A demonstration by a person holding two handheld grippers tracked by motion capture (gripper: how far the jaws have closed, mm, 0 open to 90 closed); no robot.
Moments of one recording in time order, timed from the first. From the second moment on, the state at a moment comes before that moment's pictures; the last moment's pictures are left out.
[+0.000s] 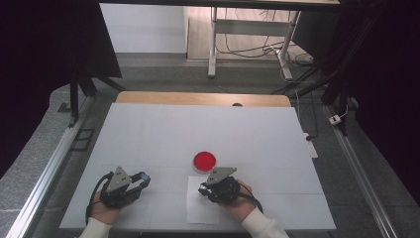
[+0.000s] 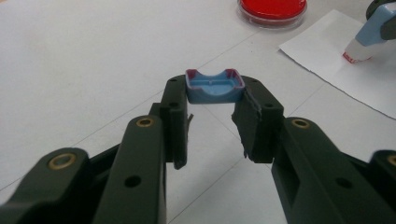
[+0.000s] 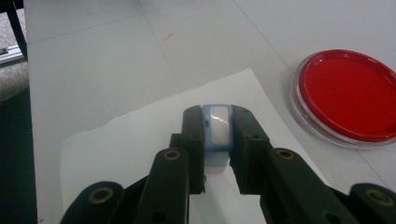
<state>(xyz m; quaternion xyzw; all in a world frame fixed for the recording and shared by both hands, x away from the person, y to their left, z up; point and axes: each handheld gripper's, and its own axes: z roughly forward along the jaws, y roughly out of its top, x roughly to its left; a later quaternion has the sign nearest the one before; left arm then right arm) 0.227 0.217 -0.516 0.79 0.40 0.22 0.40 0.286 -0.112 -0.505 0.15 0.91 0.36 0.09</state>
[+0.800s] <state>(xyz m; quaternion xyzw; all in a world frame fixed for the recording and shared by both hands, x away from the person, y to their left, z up) 0.228 0.218 -0.517 0.79 0.40 0.21 0.40 0.287 -0.113 -0.505 0.14 0.92 0.37 0.09</state>
